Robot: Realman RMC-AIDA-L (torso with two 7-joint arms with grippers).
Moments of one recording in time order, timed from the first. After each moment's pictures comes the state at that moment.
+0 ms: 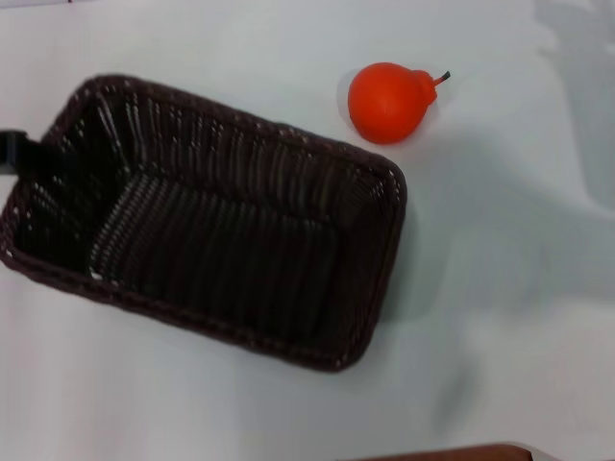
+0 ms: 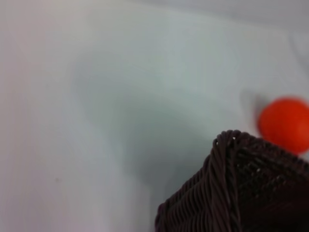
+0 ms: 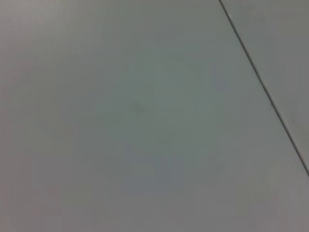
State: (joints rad) left arm -0.56 -2.07 -2.51 -1.22 2.49 -1.74 0.66; right arm 0.54 2.09 2.21 0.12 -0.19 1.04 0.60
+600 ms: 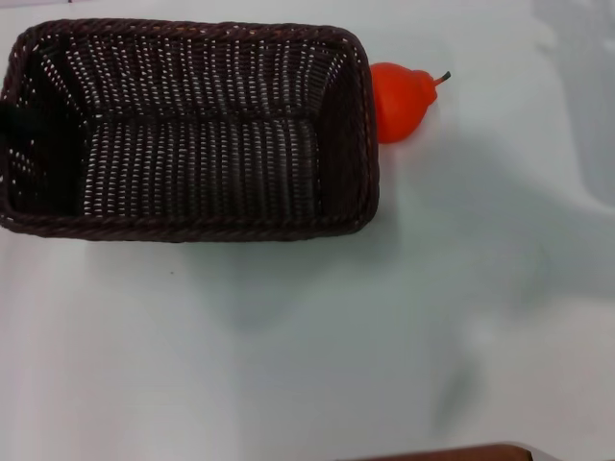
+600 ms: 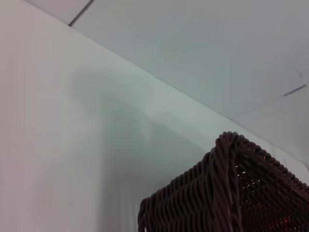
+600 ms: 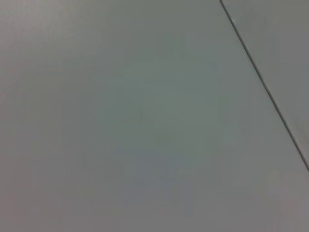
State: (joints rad) left arm -0.49 -2.10 -2.68 -1.20 2.36 -1.67 0.55; right arm 0.55 2.09 2.22 0.12 -0.19 1.04 0.60
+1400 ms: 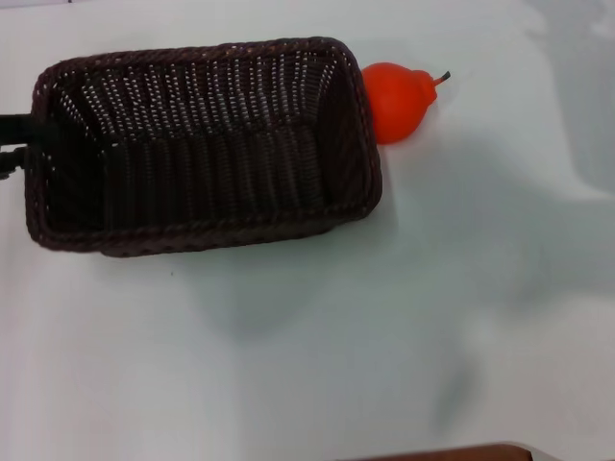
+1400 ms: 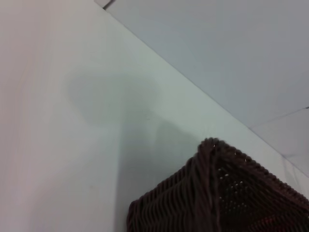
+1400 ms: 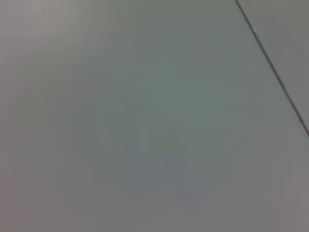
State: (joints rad) left arm -0.47 -2.12 -2.68 -1.10 2.36 -1.58 0.54; right arm 0.57 2.09 2.21 0.16 -0.19 1.02 0.60
